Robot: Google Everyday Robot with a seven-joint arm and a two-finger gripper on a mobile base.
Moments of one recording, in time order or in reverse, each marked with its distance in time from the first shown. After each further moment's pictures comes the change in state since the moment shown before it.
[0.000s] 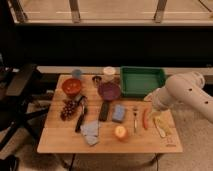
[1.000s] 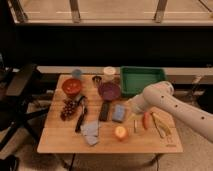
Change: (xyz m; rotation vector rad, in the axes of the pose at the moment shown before) arm -0.055 -0.008 0.106 -0.017 -0.083 -0.035
